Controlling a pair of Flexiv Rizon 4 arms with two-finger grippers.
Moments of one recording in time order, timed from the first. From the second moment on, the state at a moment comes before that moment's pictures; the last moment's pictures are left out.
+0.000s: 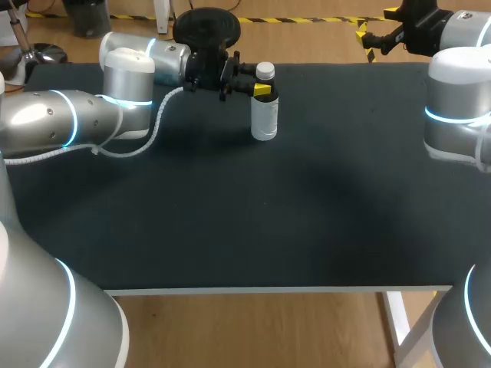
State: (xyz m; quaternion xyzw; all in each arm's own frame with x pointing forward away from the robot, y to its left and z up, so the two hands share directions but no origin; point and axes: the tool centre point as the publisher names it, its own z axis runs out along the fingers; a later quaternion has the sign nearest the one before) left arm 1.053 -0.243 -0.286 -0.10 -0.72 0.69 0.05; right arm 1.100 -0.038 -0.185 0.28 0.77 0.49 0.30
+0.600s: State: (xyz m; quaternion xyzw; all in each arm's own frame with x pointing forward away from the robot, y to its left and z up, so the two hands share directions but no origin) left arm 1.053 -0.243 -0.286 -0.10 -0.72 0.69 0.05; right arm 1.061 0.014 -0.198 0.15 0.80 0.56 0.15
